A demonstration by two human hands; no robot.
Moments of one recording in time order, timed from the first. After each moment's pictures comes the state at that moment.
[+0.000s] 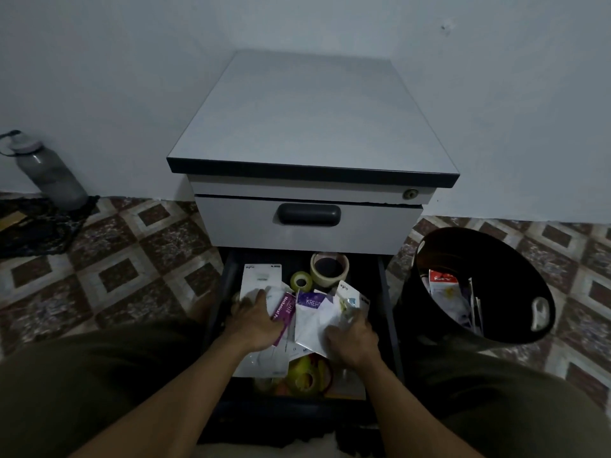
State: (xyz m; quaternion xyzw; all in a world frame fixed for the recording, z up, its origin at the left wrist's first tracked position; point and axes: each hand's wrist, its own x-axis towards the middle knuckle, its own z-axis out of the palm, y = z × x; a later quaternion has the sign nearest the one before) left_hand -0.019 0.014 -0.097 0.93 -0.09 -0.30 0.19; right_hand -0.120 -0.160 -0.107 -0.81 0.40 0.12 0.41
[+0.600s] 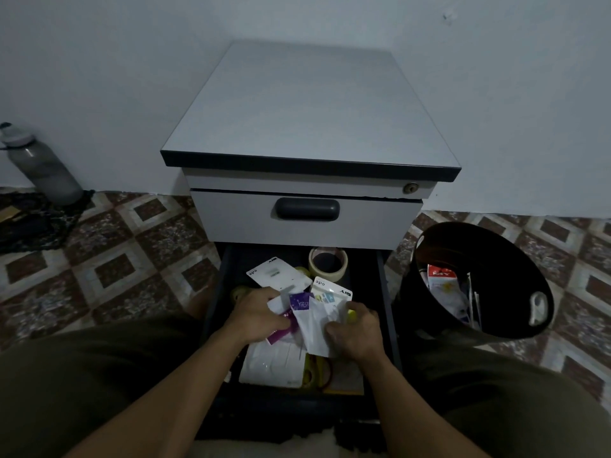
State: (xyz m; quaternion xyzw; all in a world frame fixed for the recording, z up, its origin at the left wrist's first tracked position) left_hand -0.020 0.010 -0.085 0.87 -0.09 -0.30 0.39; right_hand -0.122 -0.168 -0.101 -0.79 0.41 0.06 0.45
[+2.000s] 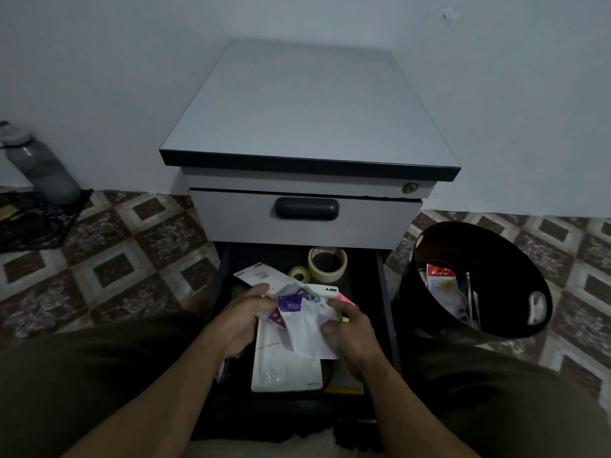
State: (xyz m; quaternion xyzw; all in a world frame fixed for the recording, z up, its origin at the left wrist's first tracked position) left_hand -0.014 0.019 -0.097 0.58 0.12 -0.40 0.70; right_hand -0.124 -0.157 -0.098 -0.62 0.37 0.03 0.69
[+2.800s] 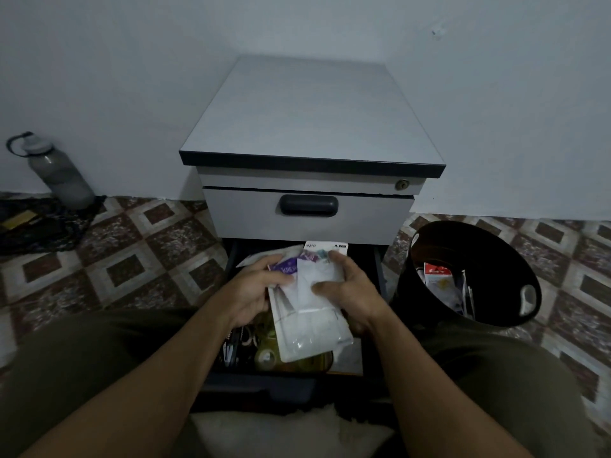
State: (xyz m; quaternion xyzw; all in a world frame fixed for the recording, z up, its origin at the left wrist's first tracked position) left_hand -0.026 0.014 -0.025 0.59 0.04 -0.40 0.70; right_hand -0.112 -0.158 -0.026 -0.59 0.25 0.03 0.77
